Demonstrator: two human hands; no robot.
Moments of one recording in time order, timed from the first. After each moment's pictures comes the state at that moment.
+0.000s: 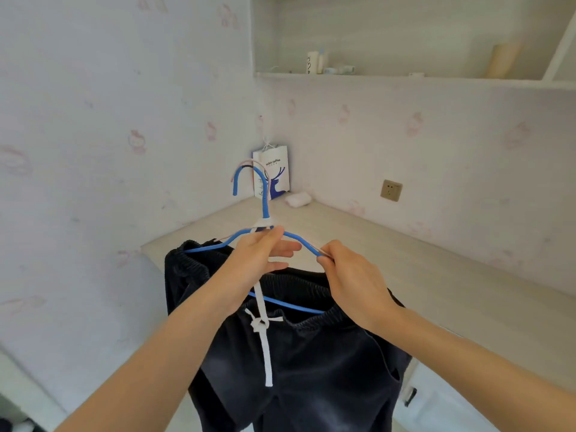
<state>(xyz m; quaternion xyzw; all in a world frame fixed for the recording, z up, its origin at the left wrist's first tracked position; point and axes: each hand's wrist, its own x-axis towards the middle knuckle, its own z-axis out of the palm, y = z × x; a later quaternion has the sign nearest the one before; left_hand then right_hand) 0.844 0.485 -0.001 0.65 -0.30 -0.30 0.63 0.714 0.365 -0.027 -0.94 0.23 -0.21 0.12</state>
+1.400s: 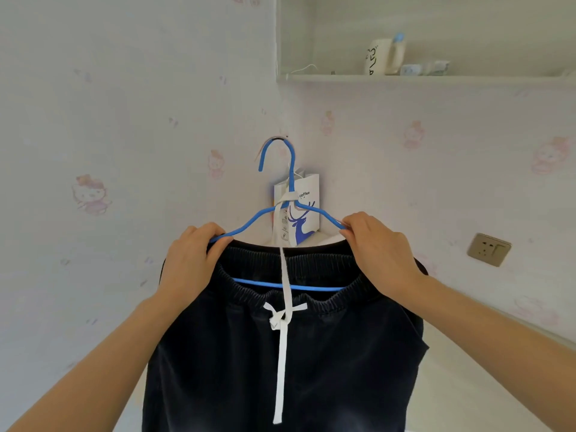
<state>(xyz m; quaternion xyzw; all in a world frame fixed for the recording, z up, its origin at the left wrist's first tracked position) 1.342 0.307 -0.050 0.82 -0.42 0.17 0.35 1.118 0.096 -0.010 -0.94 0.26 -0.23 -0.06</state>
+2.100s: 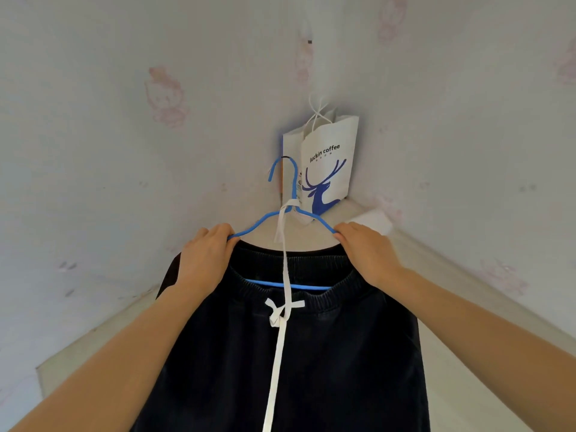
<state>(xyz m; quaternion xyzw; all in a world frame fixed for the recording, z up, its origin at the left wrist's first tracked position) 1.517 0.108 -0.213 0.92 -0.35 0.08 0.18 1.344 -0.132 -0.197 -0.97 0.21 -0.09 0.08</state>
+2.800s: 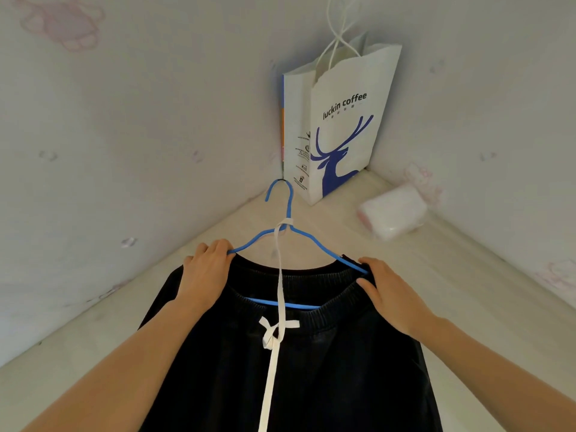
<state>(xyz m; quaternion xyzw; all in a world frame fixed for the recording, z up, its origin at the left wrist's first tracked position) 1.572 0.068 -0.356 0.94 -0.33 -0.04 0.11 1.335 -0.188 -0.346 -0.93 0.24 0.04 0.26</state>
